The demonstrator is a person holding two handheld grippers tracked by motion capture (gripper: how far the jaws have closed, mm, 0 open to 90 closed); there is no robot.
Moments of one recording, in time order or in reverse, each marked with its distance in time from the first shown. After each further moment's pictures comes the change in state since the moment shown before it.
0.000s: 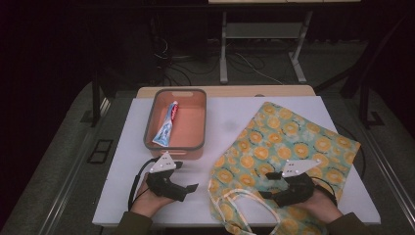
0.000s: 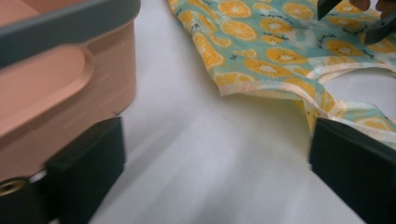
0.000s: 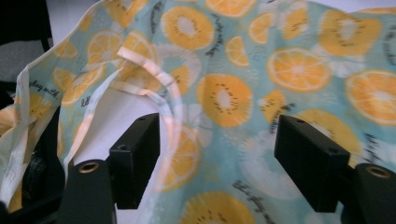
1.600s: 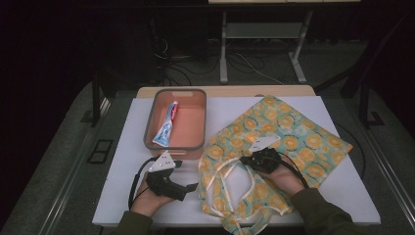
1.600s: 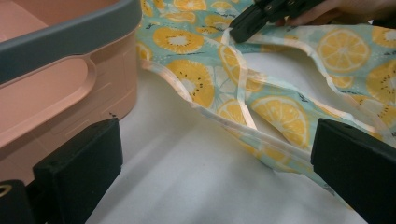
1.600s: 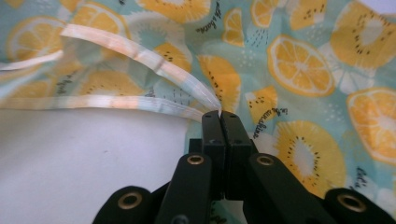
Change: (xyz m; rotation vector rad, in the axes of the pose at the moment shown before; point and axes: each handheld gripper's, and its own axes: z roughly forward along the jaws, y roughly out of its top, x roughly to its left) left arm 0.000 0.004 0.000 -0.012 -0.002 0.011; right arm -0.046 0.052 0.081 0.075 -0.132 -0.045
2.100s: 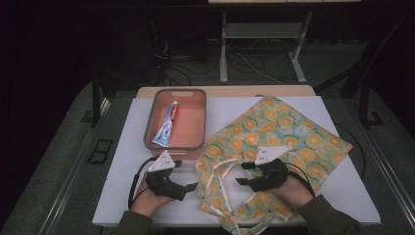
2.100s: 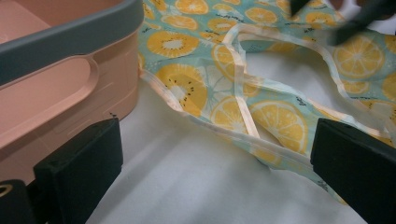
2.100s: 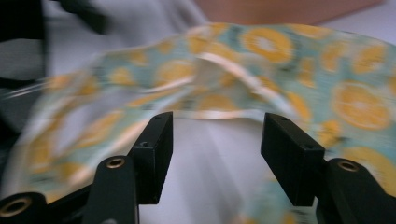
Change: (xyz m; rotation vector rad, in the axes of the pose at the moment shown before) left arm 0.000 0.000 0.000 -0.001 0.001 -0.002; right arm 0.052 0.008 -0.053 -0.096 0.170 -0.036
